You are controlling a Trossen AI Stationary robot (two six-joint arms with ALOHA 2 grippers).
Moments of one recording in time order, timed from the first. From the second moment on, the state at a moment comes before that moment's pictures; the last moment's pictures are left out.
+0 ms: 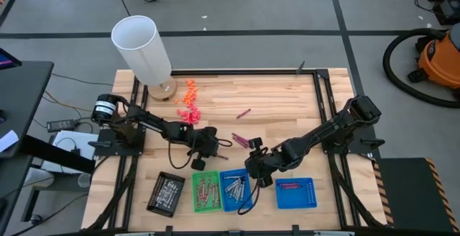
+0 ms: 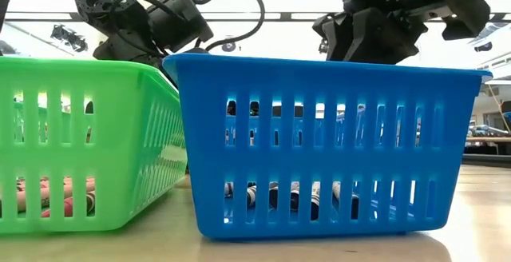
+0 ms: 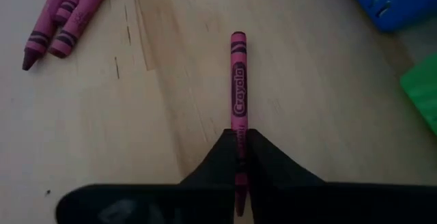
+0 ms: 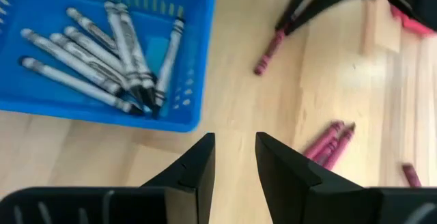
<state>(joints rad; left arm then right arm) -0.09 1.71 0.72 0.06 0.09 0.19 0.42 1.71 1.11 -0.42 0.34 0.01</state>
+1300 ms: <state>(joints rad) -0.14 1.57 0.71 0.31 0.03 0.02 0.39 1.70 1.11 -0.21 0.50 -0.02</state>
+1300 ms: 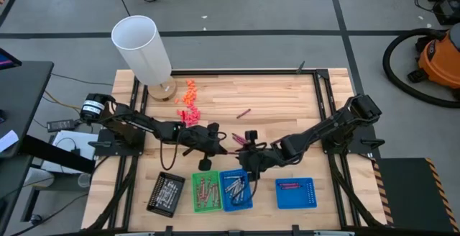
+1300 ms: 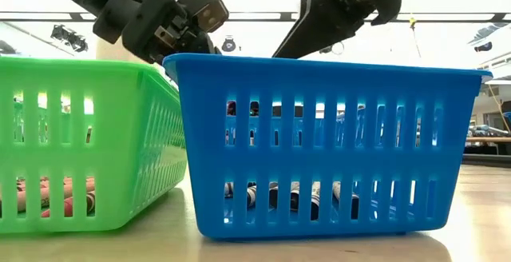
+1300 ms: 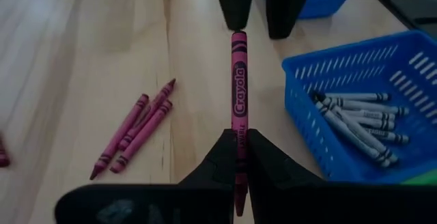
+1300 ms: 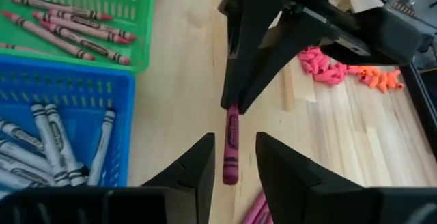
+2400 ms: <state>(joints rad) -0.14 1.57 0.71 0.44 0.03 0.01 0.38 1.70 1.11 -0.24 0.55 -0.05</state>
